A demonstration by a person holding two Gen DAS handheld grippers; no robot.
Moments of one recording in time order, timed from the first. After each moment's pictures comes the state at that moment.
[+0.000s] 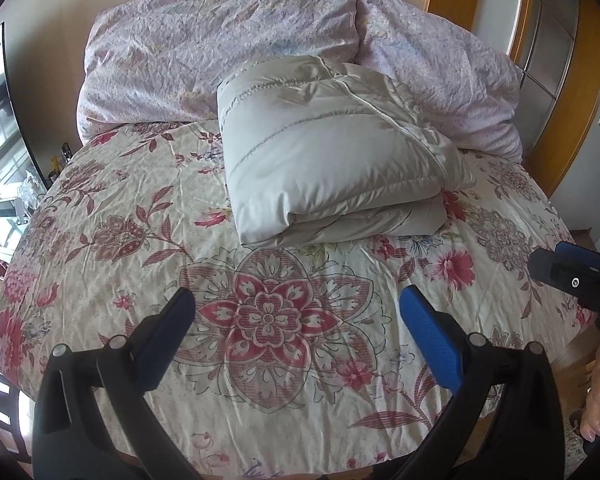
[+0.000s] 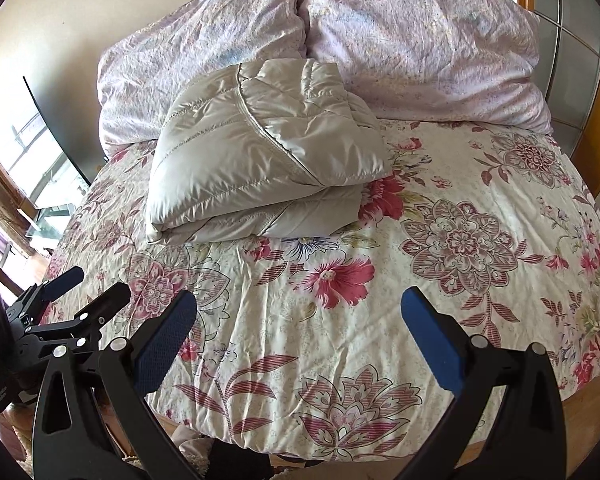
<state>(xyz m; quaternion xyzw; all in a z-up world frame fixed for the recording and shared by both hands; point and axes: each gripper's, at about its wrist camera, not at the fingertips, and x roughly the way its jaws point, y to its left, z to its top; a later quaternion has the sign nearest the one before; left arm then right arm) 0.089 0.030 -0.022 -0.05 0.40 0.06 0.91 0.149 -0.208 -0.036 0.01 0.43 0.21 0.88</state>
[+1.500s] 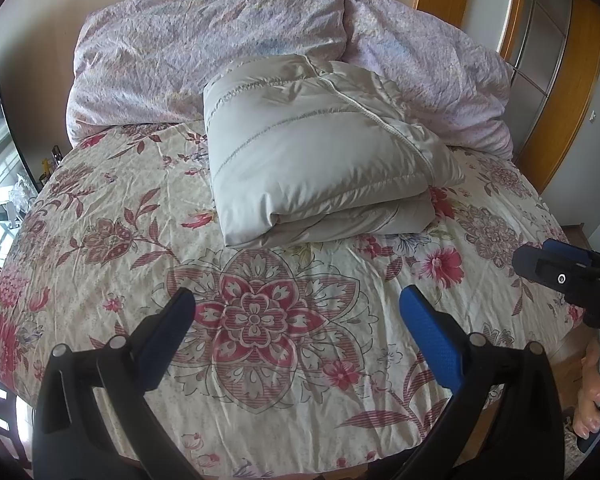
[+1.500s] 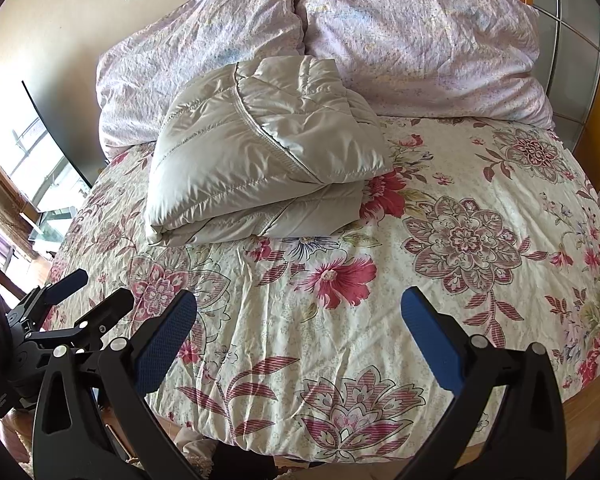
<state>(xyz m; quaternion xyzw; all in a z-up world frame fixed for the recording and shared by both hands) 0.089 0.023 -0.021 -0.05 0.40 0.04 0.91 0.151 -0.208 -0.039 0.01 0.43 0.21 0.88</state>
